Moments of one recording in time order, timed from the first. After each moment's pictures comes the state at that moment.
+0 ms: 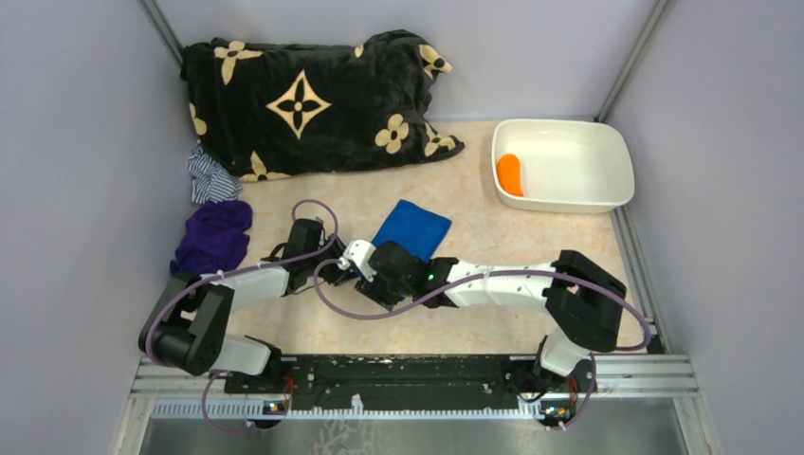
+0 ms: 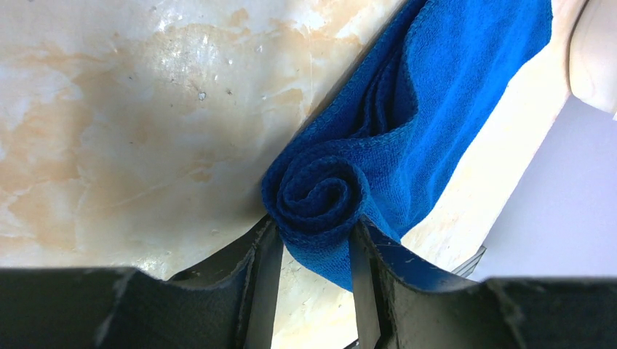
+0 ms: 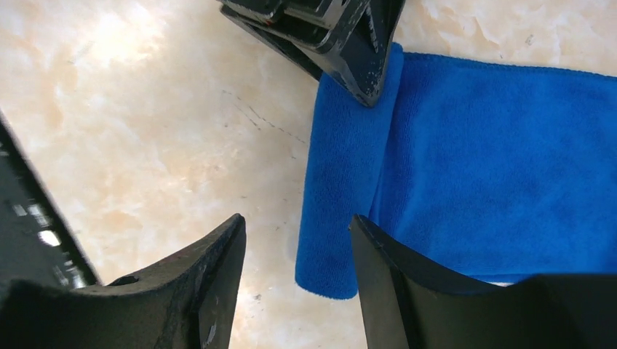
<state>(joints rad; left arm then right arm) -0.39 1.40 0.46 0.12 0.26 -1.00 1.14 1.58 0.98 -0.16 0.08 -0.07</state>
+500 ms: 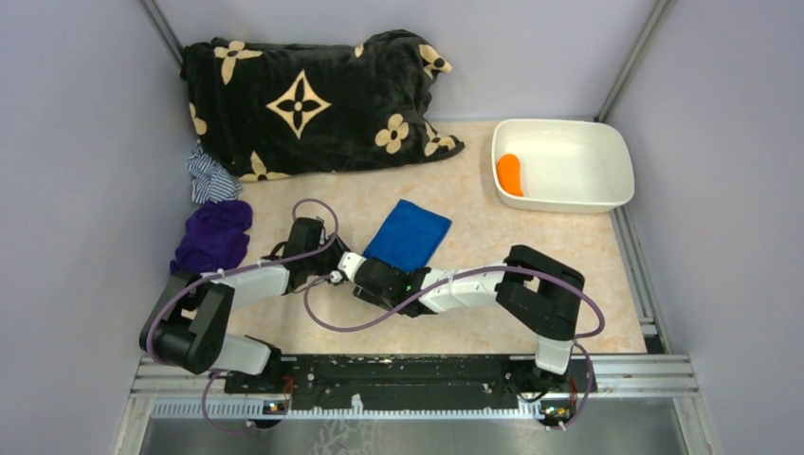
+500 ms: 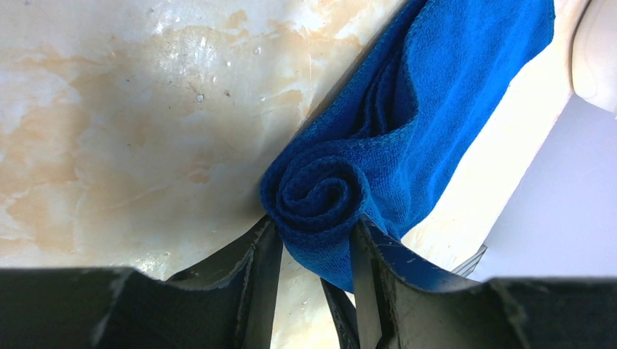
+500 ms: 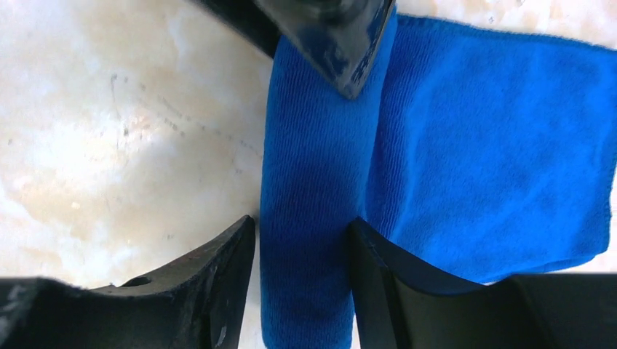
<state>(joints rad) -0.39 1.41 0.47 0.11 0.26 -1.00 1.20 1.79 0.99 -0.09 0.35 -0.14</state>
